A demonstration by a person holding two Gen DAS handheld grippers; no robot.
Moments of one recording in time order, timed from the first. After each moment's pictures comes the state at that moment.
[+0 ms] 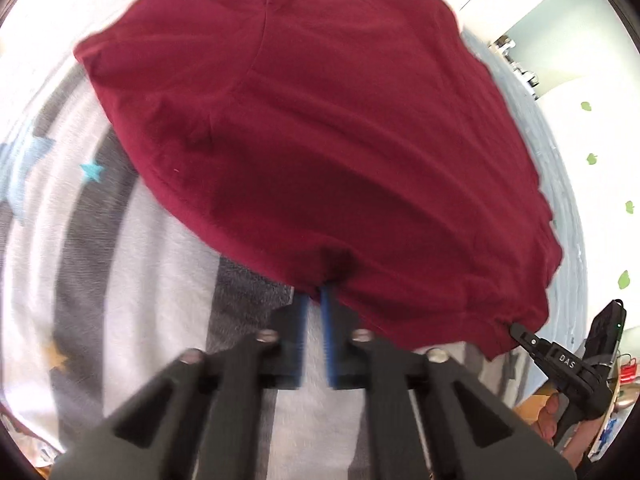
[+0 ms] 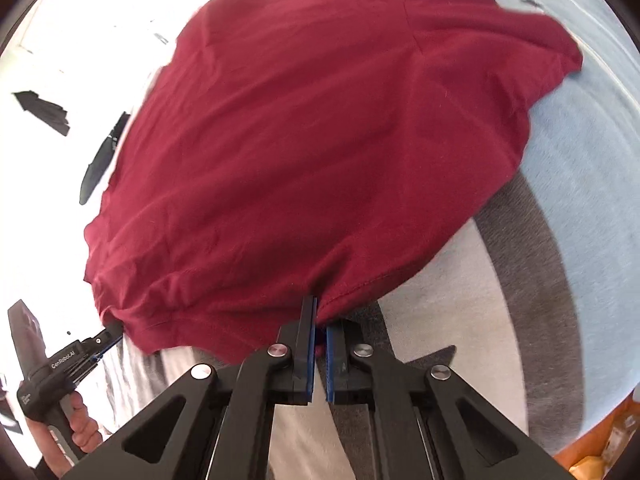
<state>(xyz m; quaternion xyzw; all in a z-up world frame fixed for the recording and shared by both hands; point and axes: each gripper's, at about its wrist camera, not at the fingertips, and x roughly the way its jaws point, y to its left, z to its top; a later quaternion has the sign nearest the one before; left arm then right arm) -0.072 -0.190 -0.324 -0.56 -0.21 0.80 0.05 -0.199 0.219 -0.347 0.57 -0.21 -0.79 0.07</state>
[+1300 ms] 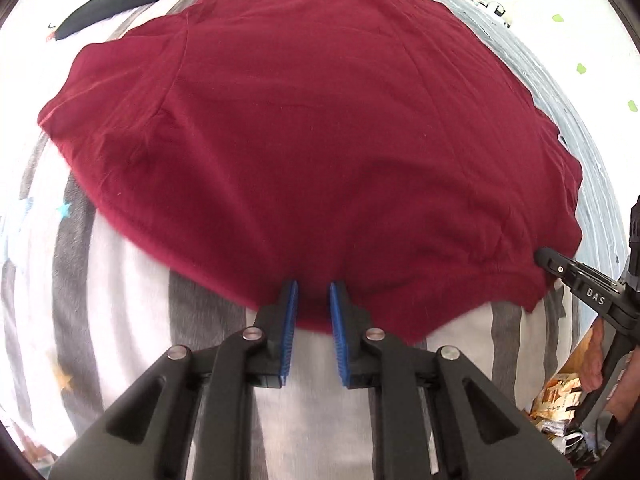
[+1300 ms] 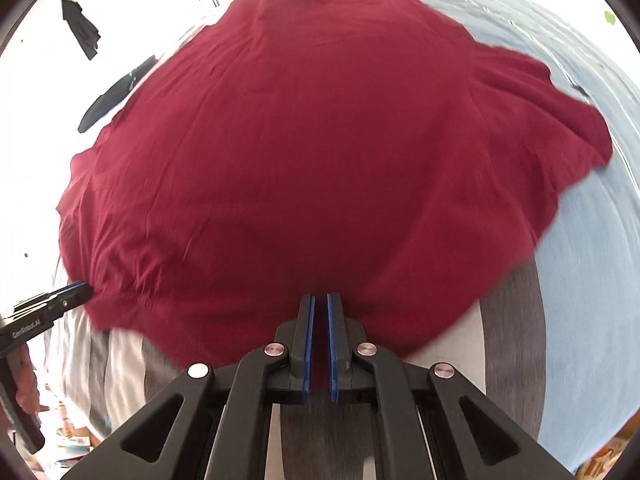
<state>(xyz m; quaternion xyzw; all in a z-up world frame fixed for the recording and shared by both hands) -0.159 -0.047 -0.341 -0.59 -0.05 0.81 0.08 -0.202 0.201 -0.345 0.56 -0.06 -0.82 0.10</state>
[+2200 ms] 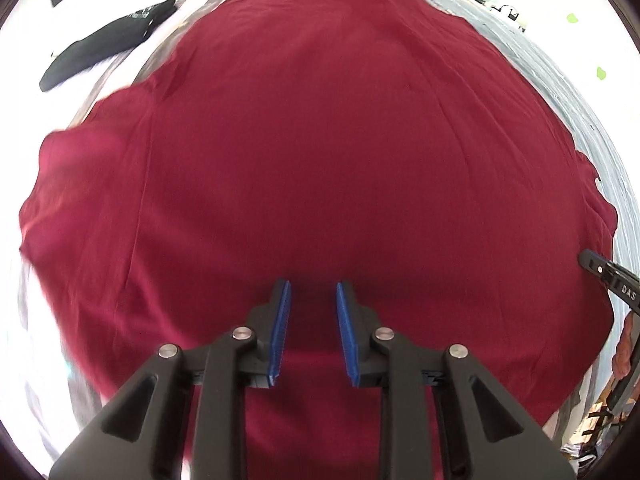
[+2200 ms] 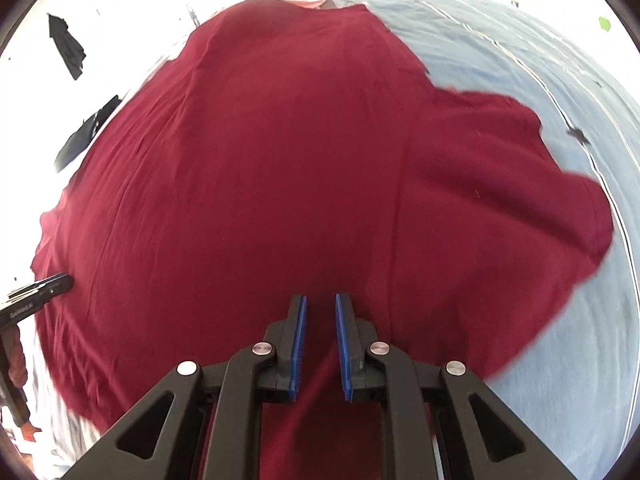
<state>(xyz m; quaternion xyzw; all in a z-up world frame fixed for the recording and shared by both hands) -0.223 -0.040 -0.313 -0.57 -0.03 0.82 0.04 -0.307 0.273 -0.332 0.54 -0.06 -0.83 0.08</state>
